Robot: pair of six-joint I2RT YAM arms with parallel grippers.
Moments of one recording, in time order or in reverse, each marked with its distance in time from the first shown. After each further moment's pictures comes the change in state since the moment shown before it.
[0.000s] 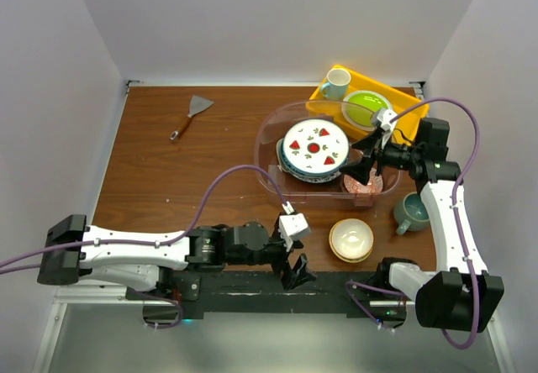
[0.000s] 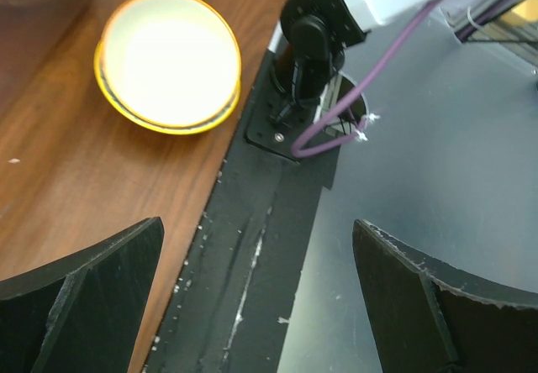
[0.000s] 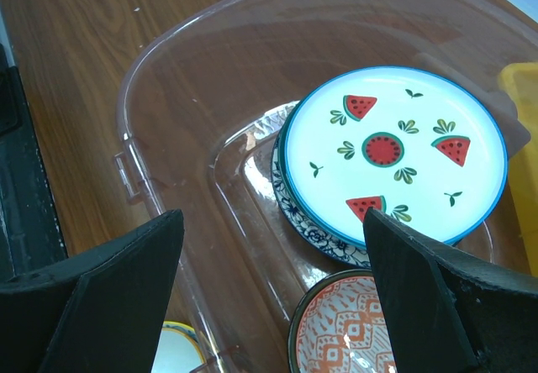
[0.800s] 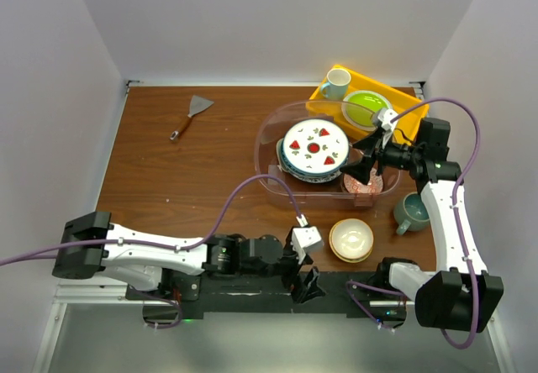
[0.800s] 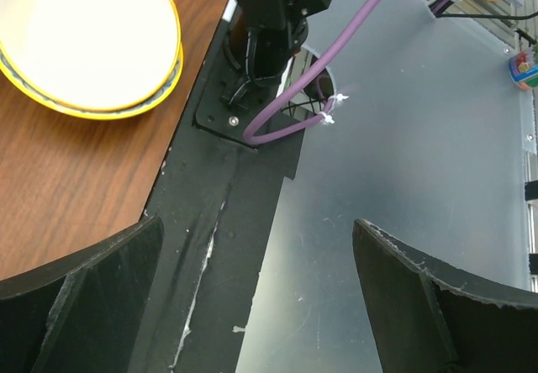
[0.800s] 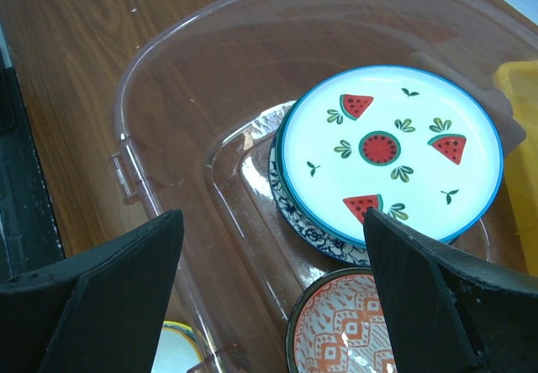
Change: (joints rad) left arm -0.083 0.135 0.013 0.092 0.003 -0.079; right arm -0.007 0.000 0.000 0.002 0.000 0.000
